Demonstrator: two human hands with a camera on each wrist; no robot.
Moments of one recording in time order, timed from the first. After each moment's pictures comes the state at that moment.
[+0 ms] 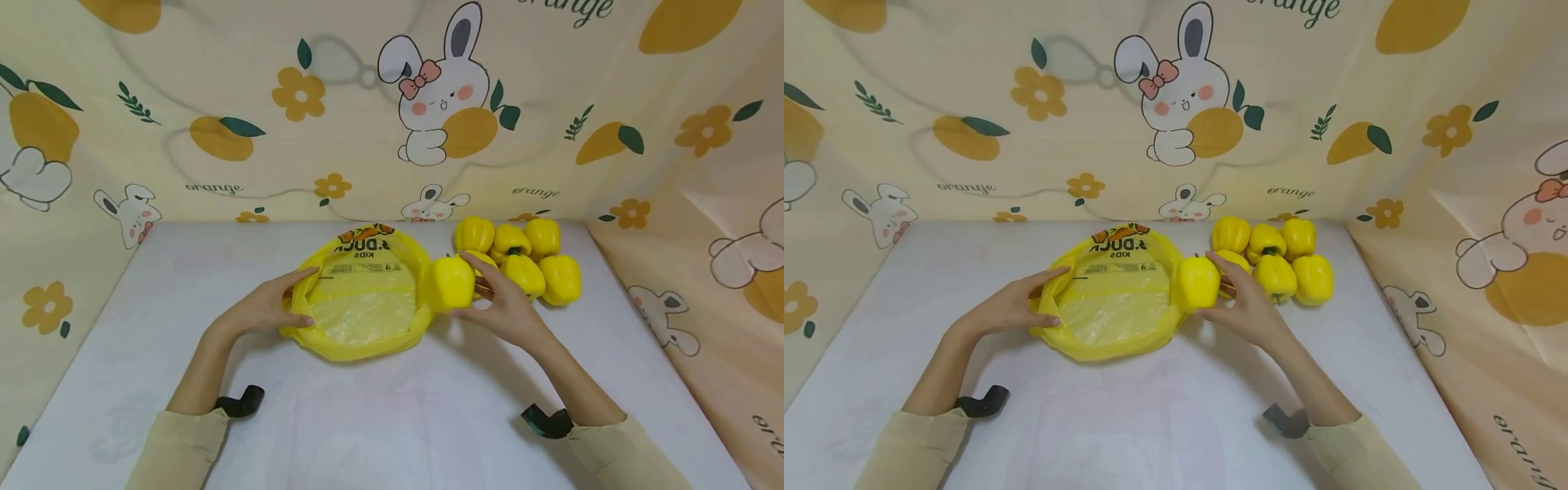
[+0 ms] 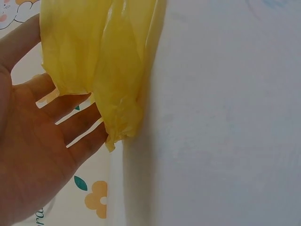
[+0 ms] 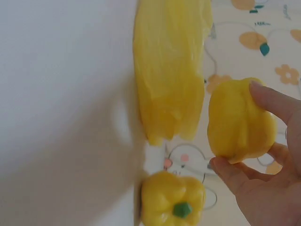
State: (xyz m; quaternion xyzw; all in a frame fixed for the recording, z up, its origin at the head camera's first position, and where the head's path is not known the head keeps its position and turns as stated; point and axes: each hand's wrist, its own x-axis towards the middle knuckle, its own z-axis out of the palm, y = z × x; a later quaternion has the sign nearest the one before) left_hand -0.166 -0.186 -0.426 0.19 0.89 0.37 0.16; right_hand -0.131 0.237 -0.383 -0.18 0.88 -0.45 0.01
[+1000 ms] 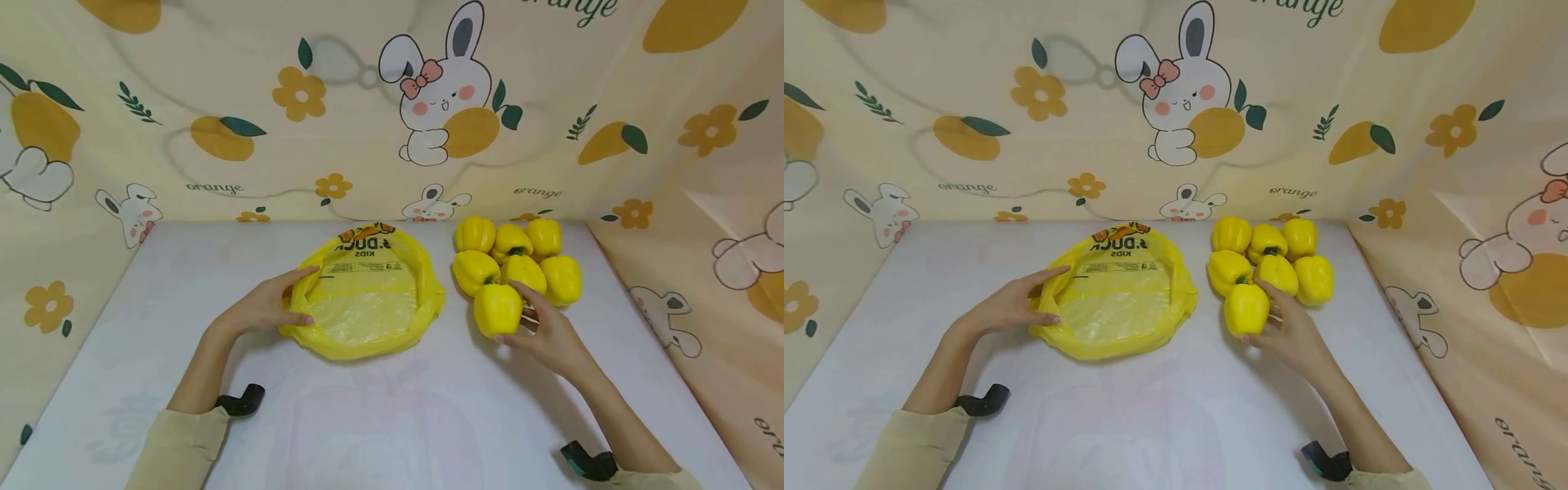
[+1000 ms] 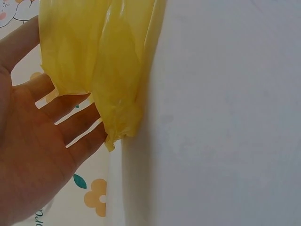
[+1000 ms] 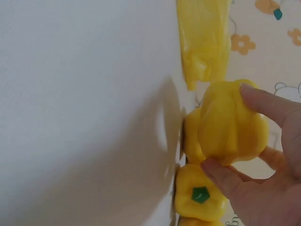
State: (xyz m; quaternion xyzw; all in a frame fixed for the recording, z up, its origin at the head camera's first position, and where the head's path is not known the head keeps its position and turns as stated) left_hand -0.167 -0.189 -0.426 0.19 0.89 0.38 0.16; right_hand -0.098 0.297 -0.401 -0.09 0.90 -0.42 0.05
